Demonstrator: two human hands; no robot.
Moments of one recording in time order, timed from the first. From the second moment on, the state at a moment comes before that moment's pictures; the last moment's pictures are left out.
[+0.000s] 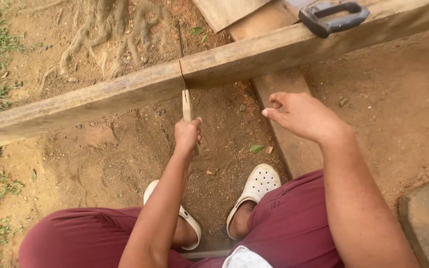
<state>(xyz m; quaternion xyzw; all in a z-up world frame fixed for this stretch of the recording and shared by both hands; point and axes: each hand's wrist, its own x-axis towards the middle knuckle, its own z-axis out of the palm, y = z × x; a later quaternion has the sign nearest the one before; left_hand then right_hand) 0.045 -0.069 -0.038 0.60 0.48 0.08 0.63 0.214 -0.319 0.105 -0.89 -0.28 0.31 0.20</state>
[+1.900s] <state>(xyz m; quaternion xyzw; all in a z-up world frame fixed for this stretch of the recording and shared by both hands) 0.035 -0.082 0.001 0.58 0.52 -0.01 0.62 0.197 -0.321 0.111 -0.89 -0.29 0.34 0.14</state>
